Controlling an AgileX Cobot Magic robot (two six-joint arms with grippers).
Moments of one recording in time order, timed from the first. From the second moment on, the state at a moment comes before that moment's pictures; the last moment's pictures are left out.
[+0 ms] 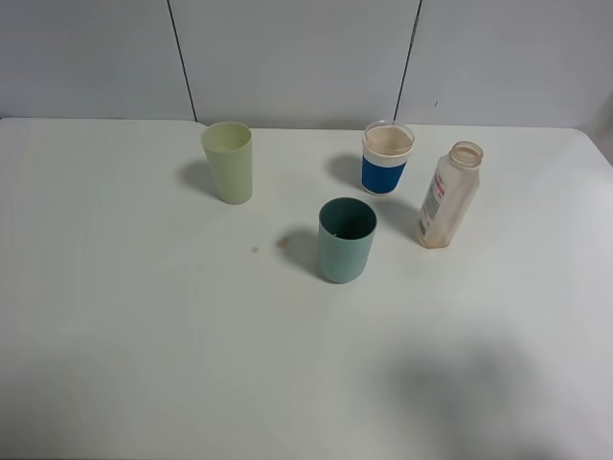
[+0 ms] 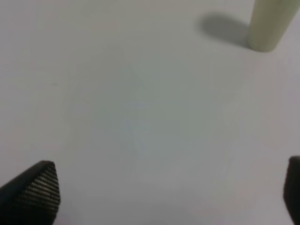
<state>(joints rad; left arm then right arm) -0.02 0.00 -0.51 -0.02 1.05 0.01 0.28 0.00 -0.50 -0.16 1.06 0.05</state>
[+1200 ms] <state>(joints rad) -0.02 0.00 -0.51 -0.02 1.05 0.01 0.28 0.00 -0.50 -0.16 1.06 0.06</state>
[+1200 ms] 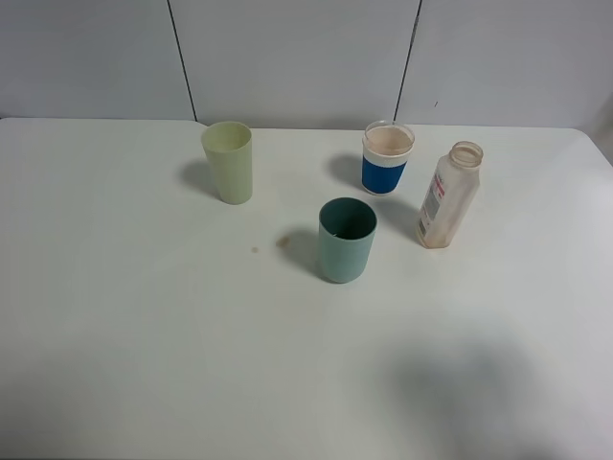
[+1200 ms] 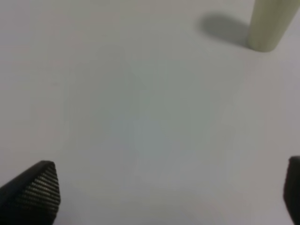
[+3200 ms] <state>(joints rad) -0.02 0.00 -0.51 -0.02 1.05 0.01 0.09 0.00 -0.50 -0.16 1.06 0.06</state>
